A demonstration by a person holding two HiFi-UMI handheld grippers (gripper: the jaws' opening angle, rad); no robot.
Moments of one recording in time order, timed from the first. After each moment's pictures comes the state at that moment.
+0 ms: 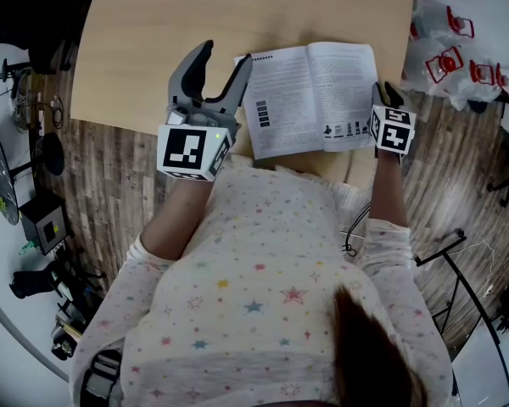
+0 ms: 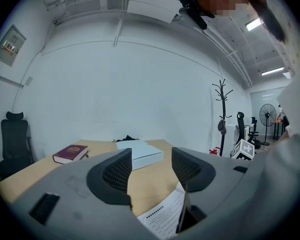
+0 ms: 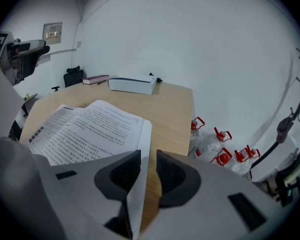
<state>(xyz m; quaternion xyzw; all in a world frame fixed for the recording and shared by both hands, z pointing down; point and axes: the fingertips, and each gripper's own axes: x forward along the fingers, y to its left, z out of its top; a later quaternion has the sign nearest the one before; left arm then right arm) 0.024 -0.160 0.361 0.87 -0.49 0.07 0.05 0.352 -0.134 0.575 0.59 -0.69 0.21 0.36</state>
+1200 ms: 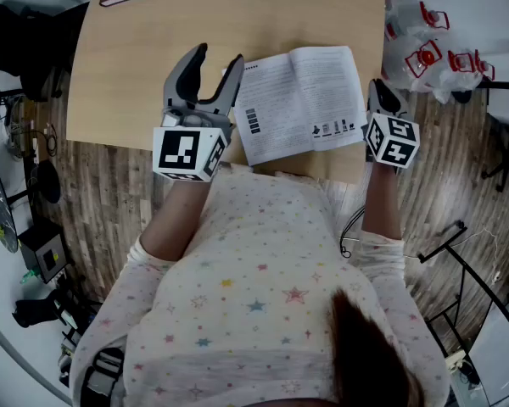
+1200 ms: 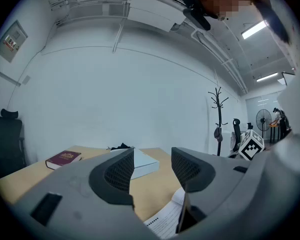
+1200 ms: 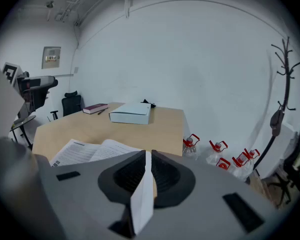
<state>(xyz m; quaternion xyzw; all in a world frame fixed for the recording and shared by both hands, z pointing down) 0.035 -0.161 0.333 0.88 -0.47 0.03 0.03 0.345 -0.123 0.476 0.64 -0.71 0.18 0.24</state>
